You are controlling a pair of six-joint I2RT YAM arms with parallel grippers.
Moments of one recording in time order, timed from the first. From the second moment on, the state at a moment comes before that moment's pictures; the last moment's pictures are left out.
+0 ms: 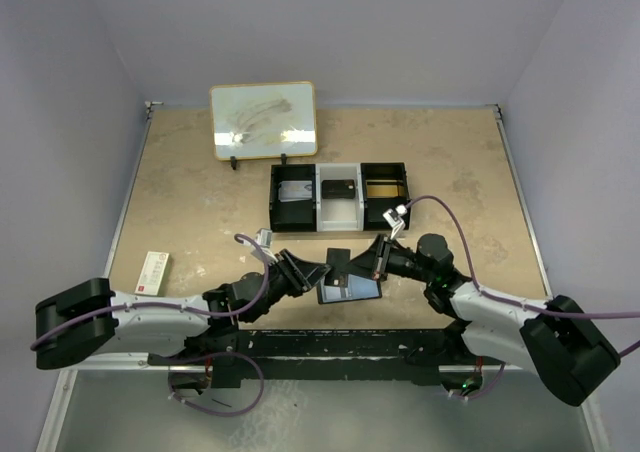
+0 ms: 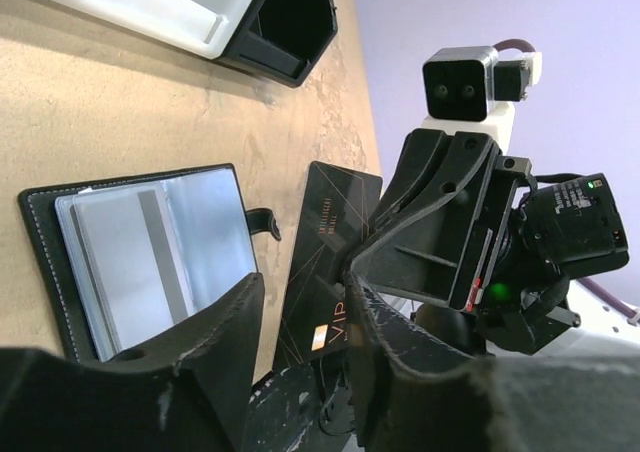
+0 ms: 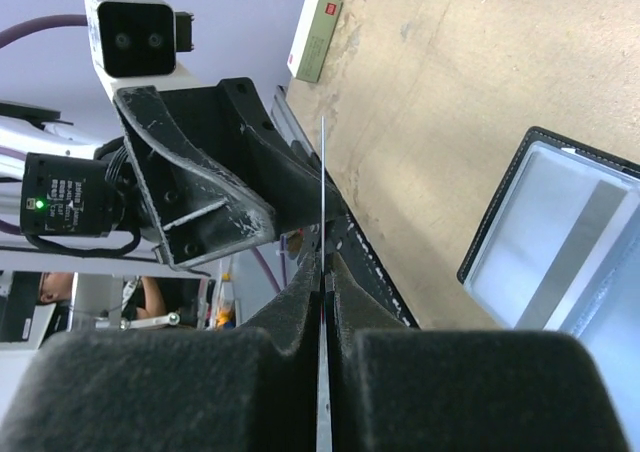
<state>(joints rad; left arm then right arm) -1.21 1.09 0.20 0.72 -0.46 -1.22 0.60 1.08 0.17 0.75 -0.60 1.08</state>
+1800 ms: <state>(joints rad) -0.28 0.77 0.75 -0.63 -0.29 -0.62 0.60 1.20 0.81 0.12 -0.04 -0.28</state>
